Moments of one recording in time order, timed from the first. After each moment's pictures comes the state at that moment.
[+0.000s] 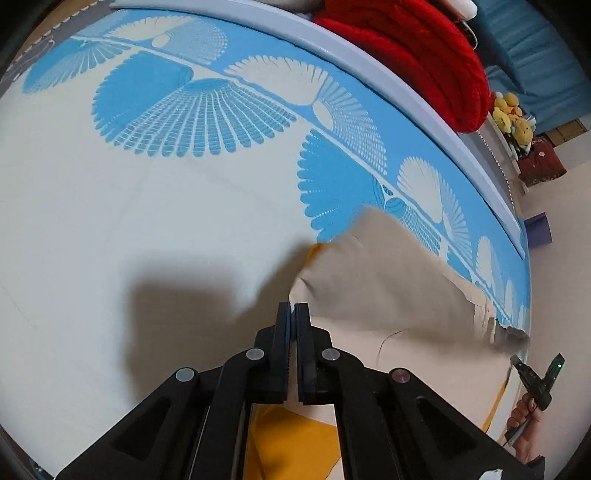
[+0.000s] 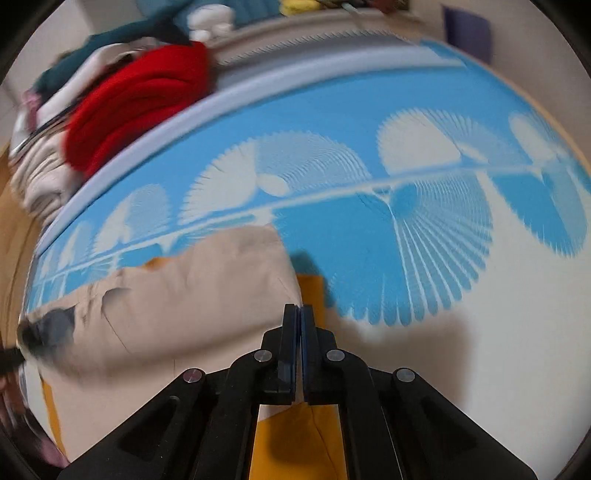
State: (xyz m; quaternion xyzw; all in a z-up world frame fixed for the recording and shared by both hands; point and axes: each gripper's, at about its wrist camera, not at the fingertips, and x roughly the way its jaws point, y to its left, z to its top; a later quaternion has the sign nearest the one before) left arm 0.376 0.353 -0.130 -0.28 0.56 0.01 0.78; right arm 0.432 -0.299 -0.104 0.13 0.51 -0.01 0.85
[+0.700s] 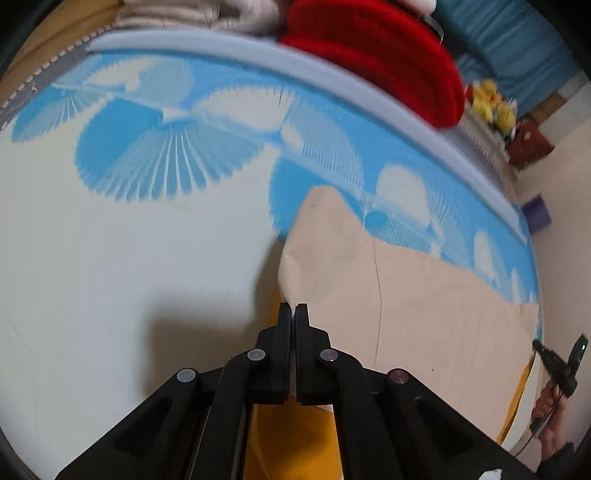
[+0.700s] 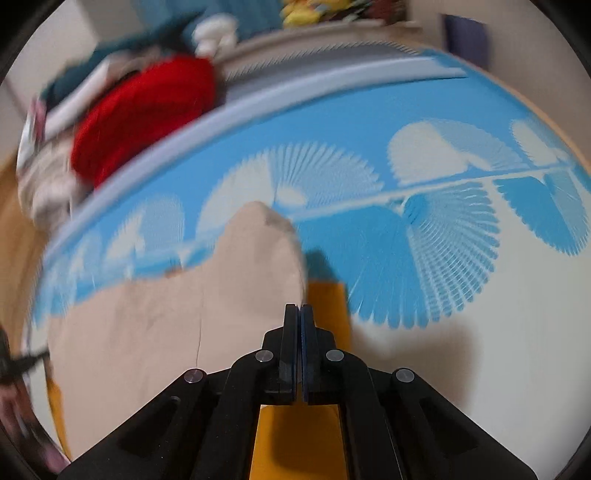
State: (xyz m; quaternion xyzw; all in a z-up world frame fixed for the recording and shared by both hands) left arm 0.378 0.334 -0.113 -0.23 0.51 0.00 0.83; right arm 0.424 -0.289 -0.084 0.16 0.46 -0.01 0.87
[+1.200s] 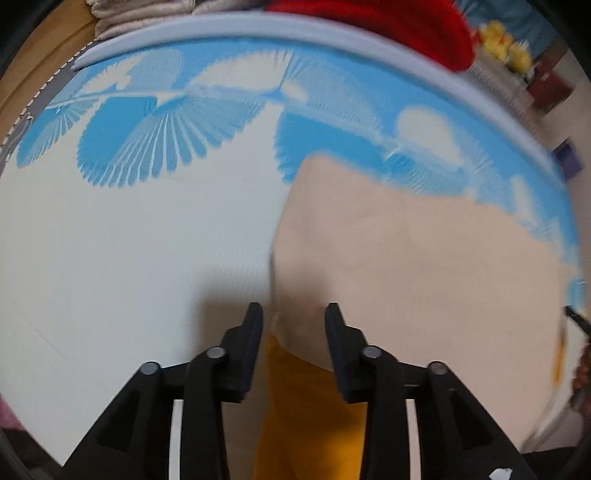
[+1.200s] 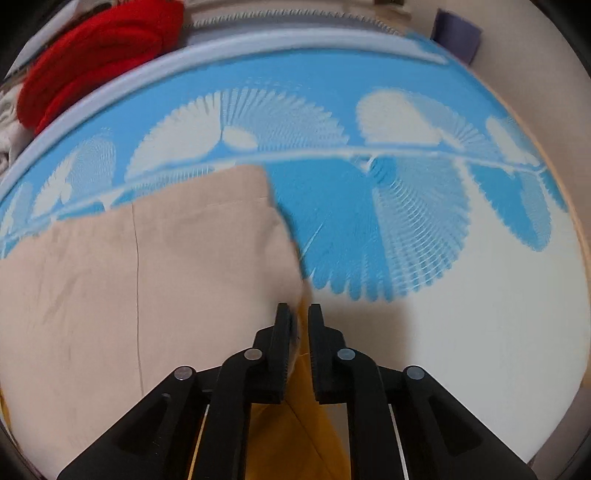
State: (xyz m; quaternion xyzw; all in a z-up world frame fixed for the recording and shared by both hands) left arm 0.375 0.309 -0.130 -0.14 0.58 0.01 0.80; right arm 0.435 -0.267 -0.118 0.04 0.55 -0.09 0.83
